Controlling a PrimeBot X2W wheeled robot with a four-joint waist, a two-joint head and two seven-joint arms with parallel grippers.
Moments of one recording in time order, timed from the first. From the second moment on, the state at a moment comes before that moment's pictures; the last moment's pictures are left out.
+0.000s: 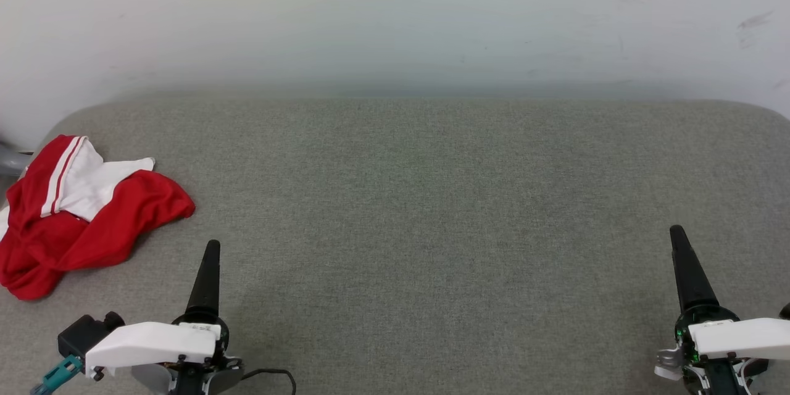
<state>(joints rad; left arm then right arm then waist) -0.06 0.05 0.09 0.17 -1.24 -0.06 0.00 -0.05 -0.05 -0.13 0.18 1.25 0.13 0.00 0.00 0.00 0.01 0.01</state>
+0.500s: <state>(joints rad) -0.06 0.05 0.04 0.12 -0.92 0.03 -0.06 -0.03 -0.05 -0.09 0.09 0.89 0.13 -0.06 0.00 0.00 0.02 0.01</state>
